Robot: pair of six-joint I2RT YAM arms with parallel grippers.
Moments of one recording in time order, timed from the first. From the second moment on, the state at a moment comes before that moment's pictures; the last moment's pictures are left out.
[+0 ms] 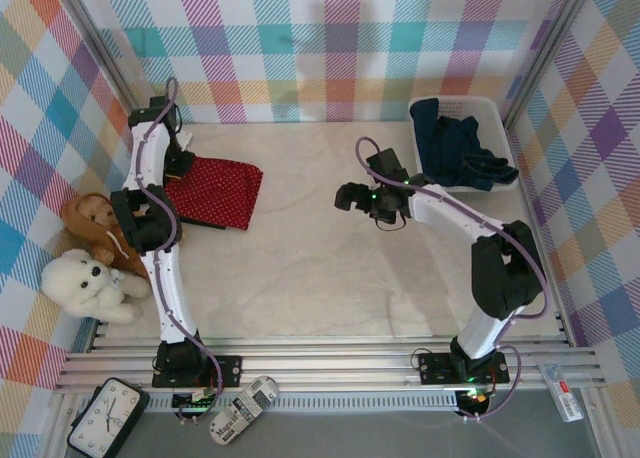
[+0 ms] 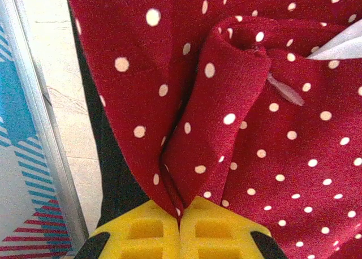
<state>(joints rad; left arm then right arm) 0.18 2.37 2.36 -1.33 -0.15 0.31 0.50 1.69 1.27 -0.55 -0.16 0.65</state>
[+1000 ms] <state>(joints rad) 0.22 2.51 2.30 -1.21 -0.09 -0.25 0.46 1.62 1.24 -0.57 -0.03 0.60</state>
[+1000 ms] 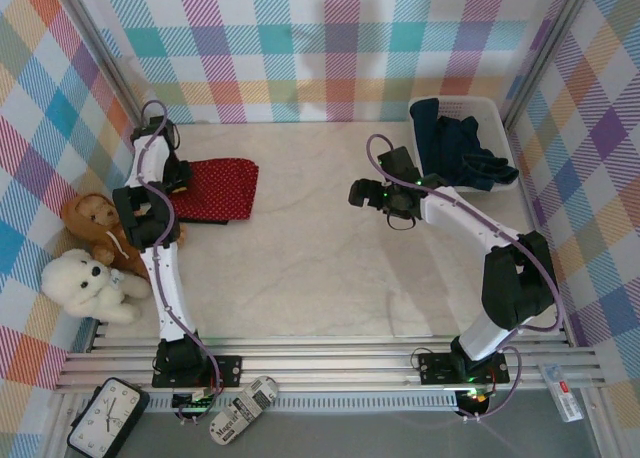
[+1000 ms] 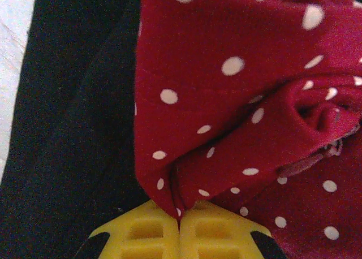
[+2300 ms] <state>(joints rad) 0.08 2.33 2.67 -1.51 0.24 -0.13 0.45 1.62 1.24 -0.53 -0.03 0.59</state>
